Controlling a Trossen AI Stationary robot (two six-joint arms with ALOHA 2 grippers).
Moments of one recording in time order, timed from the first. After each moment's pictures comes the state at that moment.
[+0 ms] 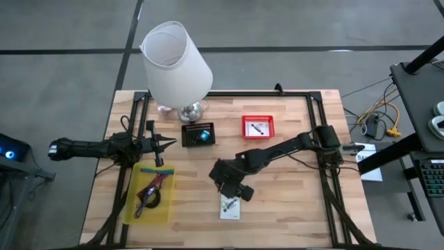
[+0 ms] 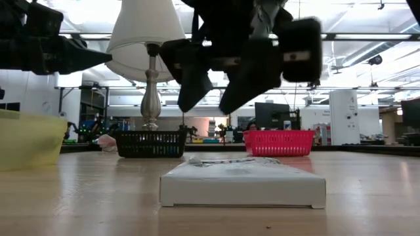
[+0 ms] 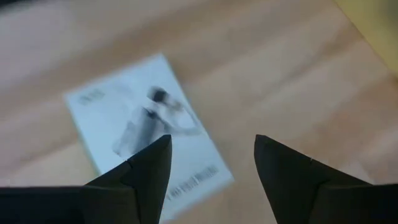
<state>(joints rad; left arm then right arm) -0.01 0.16 0.01 0.17 -0.21 0.41 0.19 2.05 1.46 -0.42 -0.40 -0.72</state>
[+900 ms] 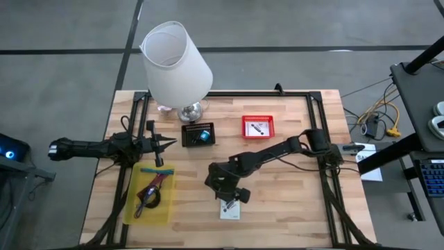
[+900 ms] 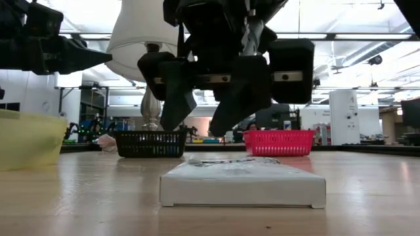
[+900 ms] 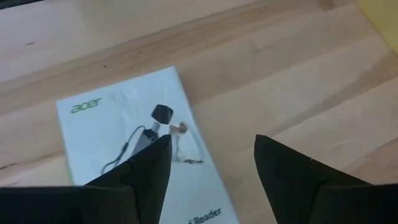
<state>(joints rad) -0.01 0.16 0.01 0.18 -0.21 0.41 0.19 2.17 1.54 -0.39 -0.53 -0.82</state>
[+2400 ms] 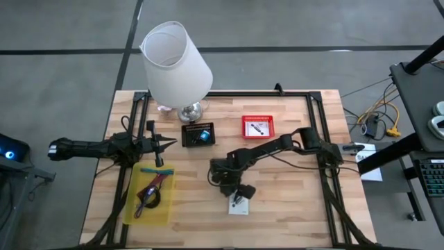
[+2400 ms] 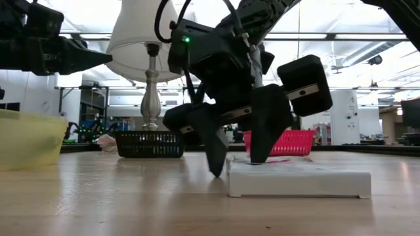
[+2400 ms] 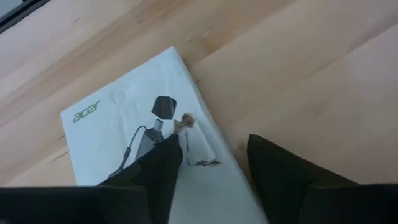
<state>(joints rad) -0.01 0.17 0.01 0.18 -0.21 0.41 0.12 2.27 1.54 -0.61 -0.63 -0.76</state>
